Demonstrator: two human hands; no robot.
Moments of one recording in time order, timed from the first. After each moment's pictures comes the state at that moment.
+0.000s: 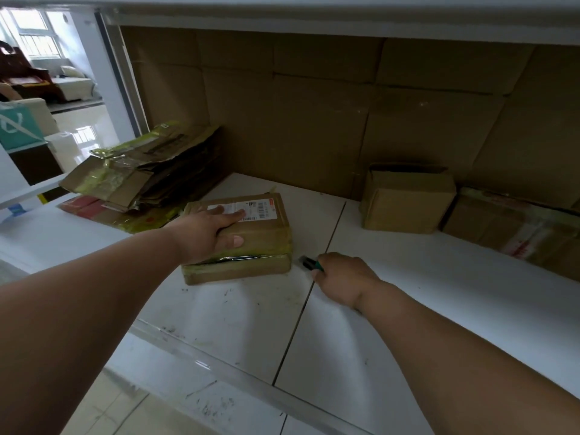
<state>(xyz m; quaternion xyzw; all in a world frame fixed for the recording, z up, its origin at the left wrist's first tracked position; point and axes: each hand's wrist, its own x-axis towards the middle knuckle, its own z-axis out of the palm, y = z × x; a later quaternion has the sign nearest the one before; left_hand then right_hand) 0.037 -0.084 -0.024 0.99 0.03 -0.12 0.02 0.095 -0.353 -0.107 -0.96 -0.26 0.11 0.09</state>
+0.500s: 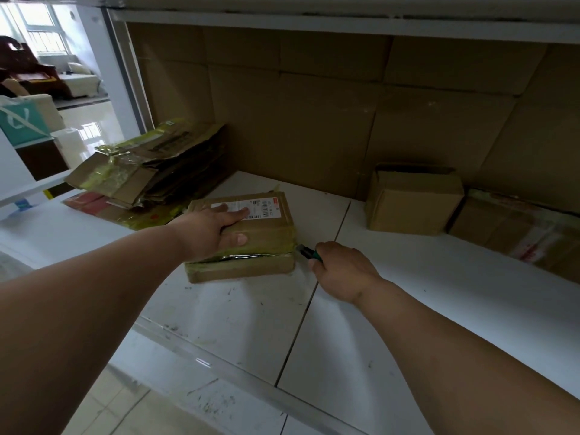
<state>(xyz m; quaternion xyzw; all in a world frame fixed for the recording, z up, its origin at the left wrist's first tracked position) 0.038 -0.083 -0.024 0.99 0.03 -0.11 0.02 0.096 -0.343 -0.097 -0.95 -0.28 0.04 0.12</state>
